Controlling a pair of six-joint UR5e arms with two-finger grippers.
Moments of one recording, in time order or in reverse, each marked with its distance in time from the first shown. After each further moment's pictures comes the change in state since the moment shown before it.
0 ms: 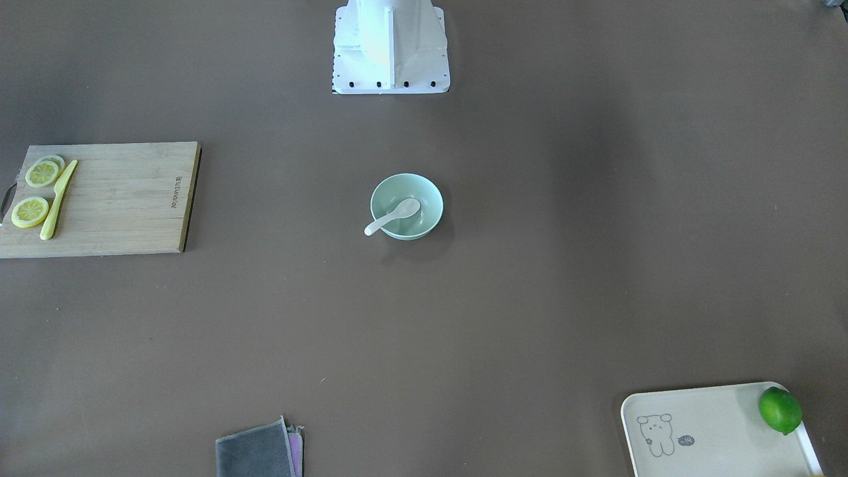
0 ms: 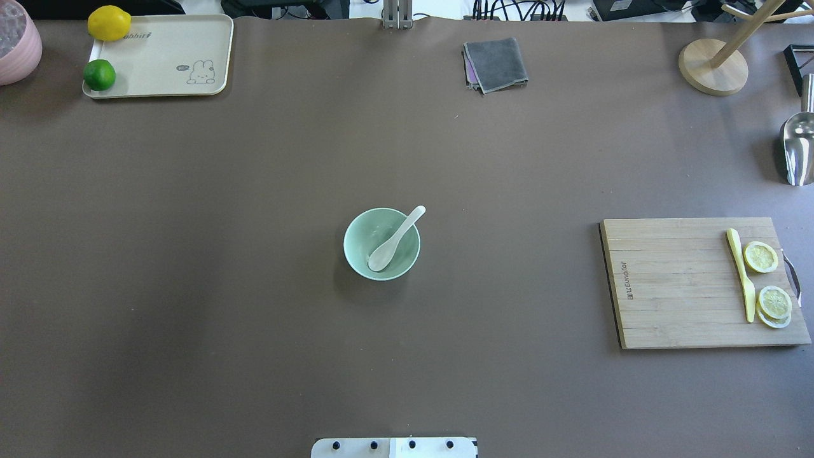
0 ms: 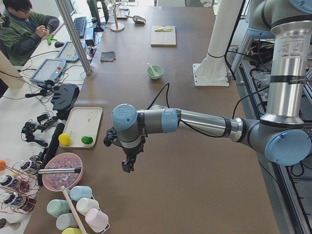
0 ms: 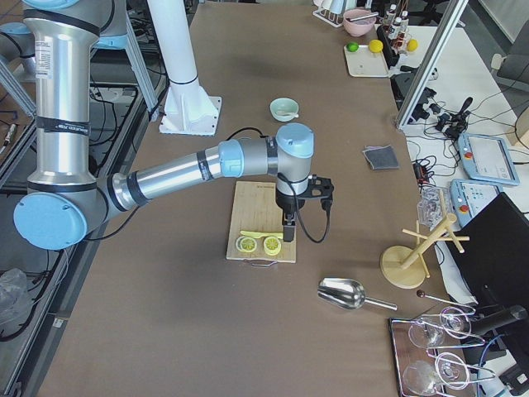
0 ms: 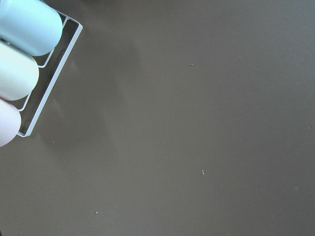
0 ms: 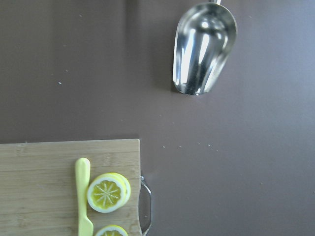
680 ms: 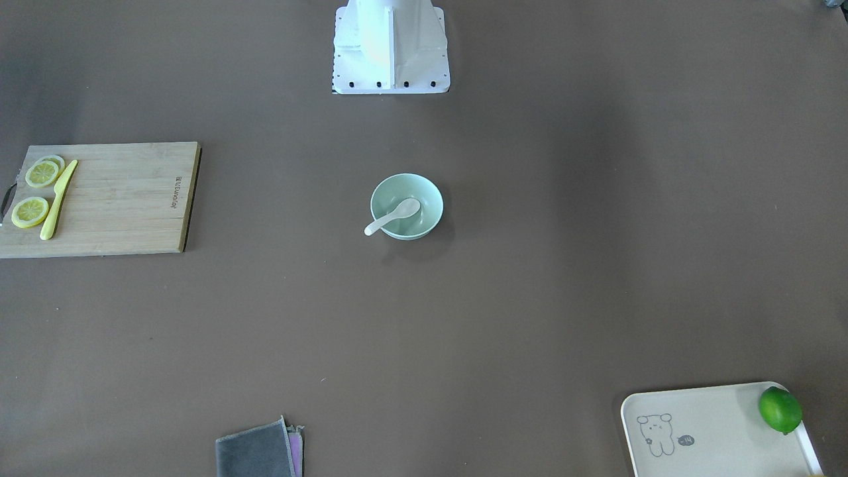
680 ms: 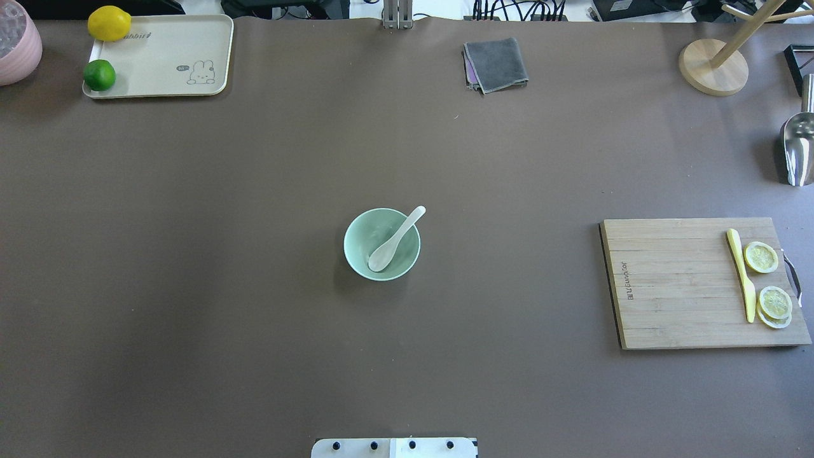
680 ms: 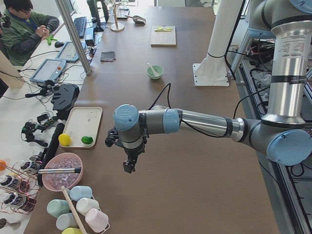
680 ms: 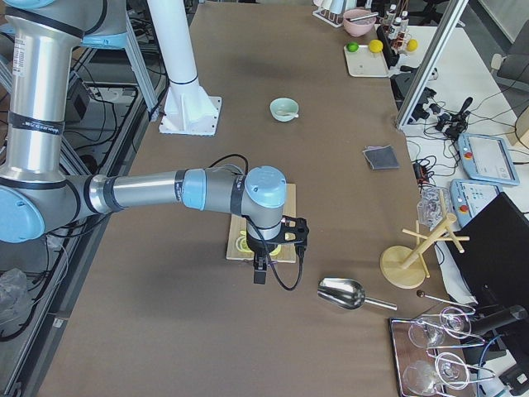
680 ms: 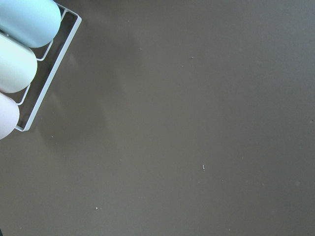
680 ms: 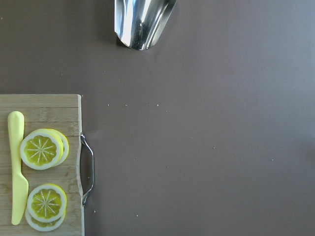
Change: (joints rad) left arm 0.000 0.007 -0.008 -0.002 0.006 0.007; right arm 0.113 -0.089 -0.056 0.000 0.011 -0.203
